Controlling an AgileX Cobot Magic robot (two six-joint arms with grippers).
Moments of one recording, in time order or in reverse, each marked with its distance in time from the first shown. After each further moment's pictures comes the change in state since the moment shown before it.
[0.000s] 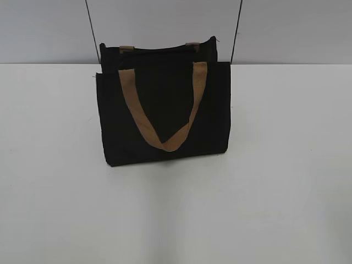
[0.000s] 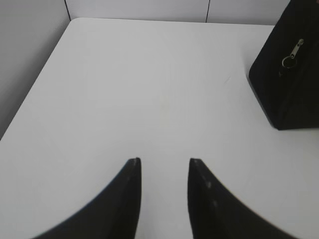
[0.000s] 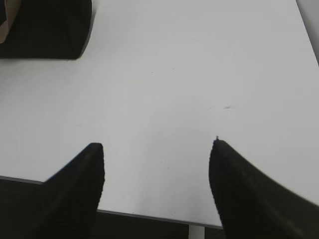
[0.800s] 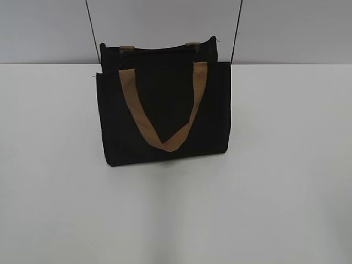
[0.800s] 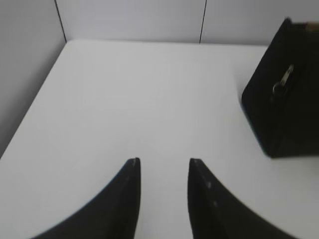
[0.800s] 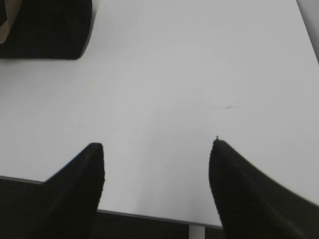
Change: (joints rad) left arm -0.001 0.071 -0.017 -0.003 -0.087 0.000; right arm 0.000 0.000 0.000 0.001 0.000 0.000
